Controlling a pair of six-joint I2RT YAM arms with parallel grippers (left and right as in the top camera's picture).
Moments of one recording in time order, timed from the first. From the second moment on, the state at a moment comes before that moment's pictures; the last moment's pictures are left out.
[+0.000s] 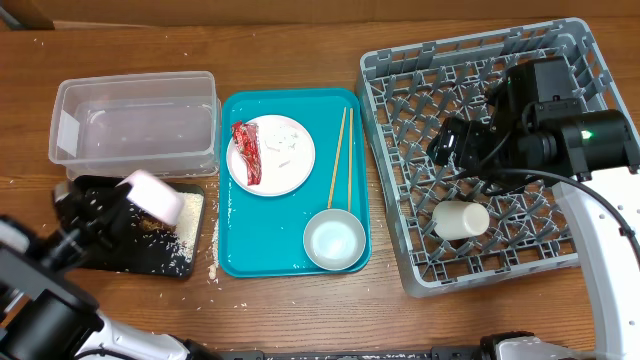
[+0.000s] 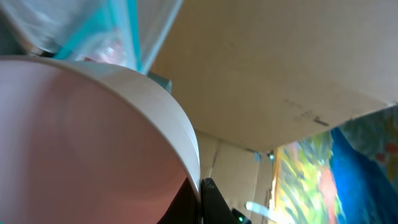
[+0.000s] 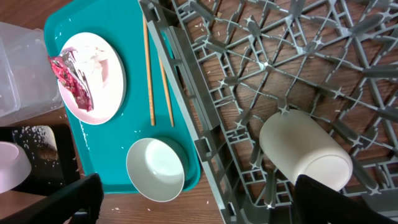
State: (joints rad) left arm 0.94 1.91 1.14 -1.58 1.45 0.43; right arm 0.14 1.43 1.57 -1.33 -0.25 0.44
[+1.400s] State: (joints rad) left arm -0.57 1.63 1.23 -1.06 -0.18 -0.76; right arm 0.14 1.47 1.57 -1.32 -0.25 0.44
